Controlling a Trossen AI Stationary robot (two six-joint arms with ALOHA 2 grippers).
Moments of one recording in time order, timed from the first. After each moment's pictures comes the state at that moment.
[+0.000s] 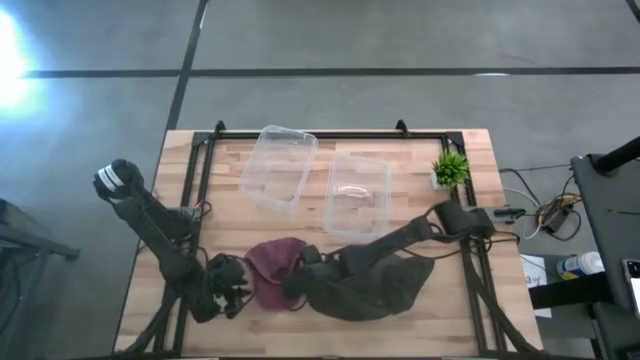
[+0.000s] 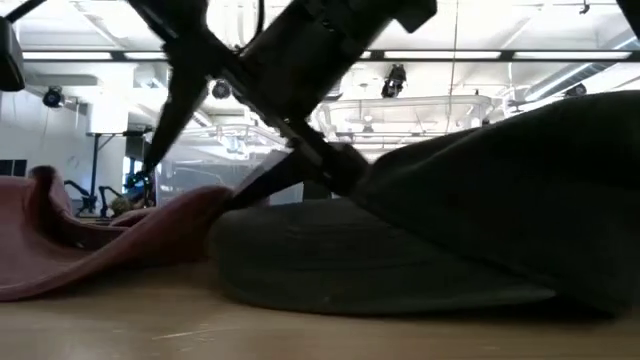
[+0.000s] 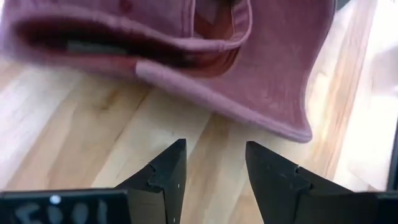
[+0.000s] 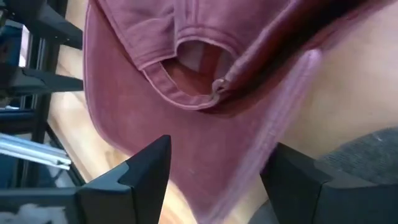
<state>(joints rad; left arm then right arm) -0.97 1.34 0.60 -0.36 -0.50 -1.47 0.33 2.27 1.69 -0.29 0.18 1.46</state>
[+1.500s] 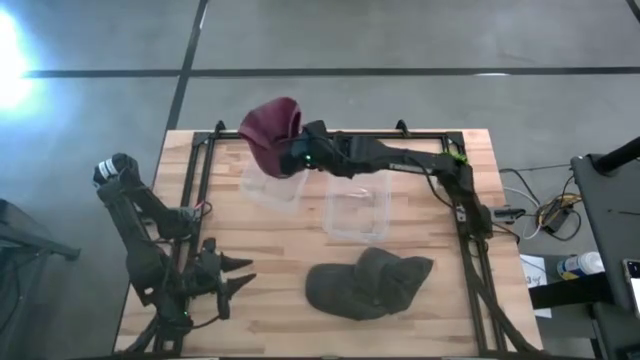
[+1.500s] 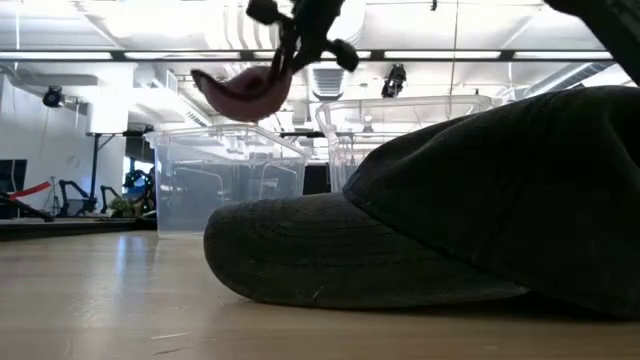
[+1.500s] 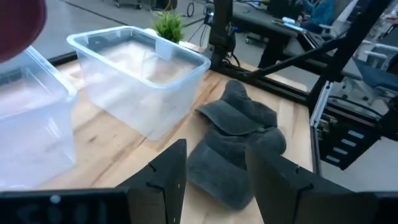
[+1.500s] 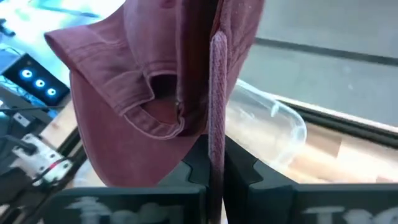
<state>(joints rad) -1.06 1.27 1.03 -0.73 -1.19 -1.26 -0.12 2.10 2.18 -0.82 0.57 0.83</state>
